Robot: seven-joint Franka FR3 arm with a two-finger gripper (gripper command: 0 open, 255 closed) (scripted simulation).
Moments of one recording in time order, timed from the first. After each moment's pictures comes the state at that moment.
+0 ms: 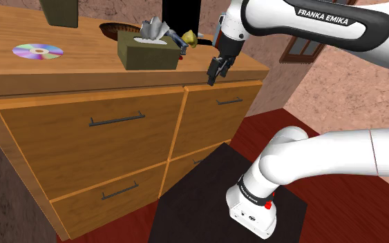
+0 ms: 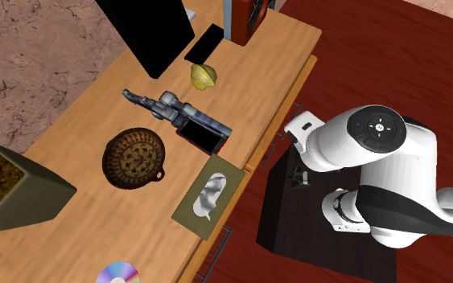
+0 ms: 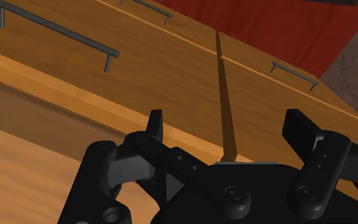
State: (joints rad) arm -0.01 -0.80 0.02 -2.43 -0.10 1.71 -0.10
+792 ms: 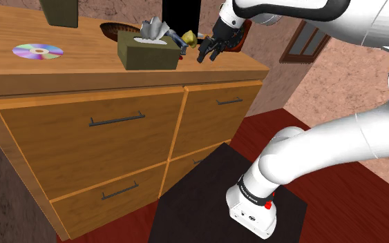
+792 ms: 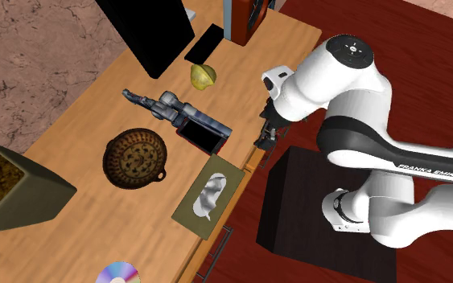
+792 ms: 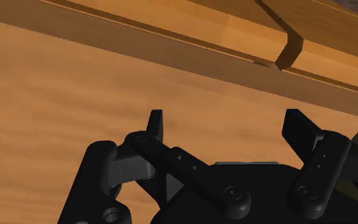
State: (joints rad) arm -0.03 -0.57 -0.17 -2.28 -0.01 1.98 -0.20
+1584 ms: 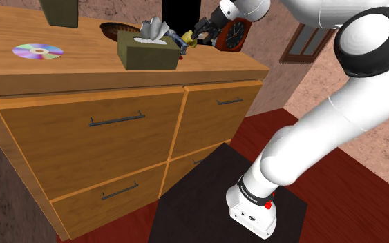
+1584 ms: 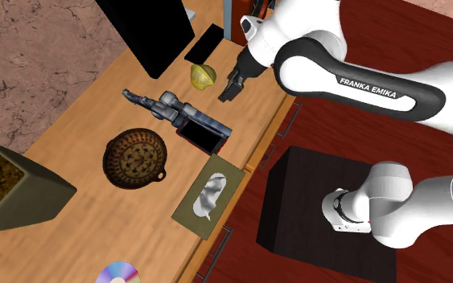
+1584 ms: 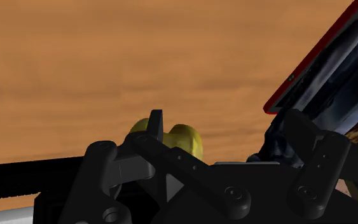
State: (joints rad) arm 0.03 -0.23 -0.42 -1.98 0.32 2.17 -0.42
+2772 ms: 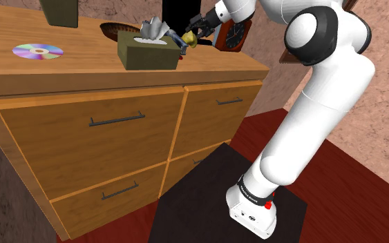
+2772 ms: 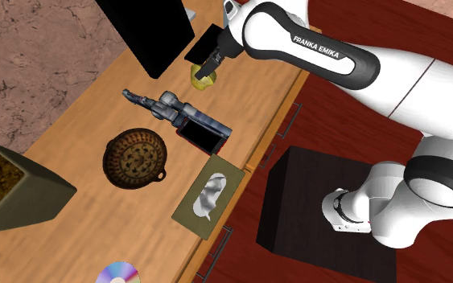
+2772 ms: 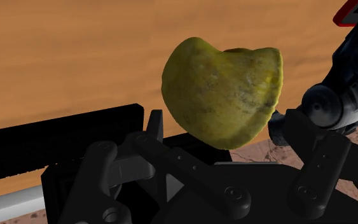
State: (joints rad) arm 0.03 0.07 -0.54 -1.74 0.71 2.19 -0.62
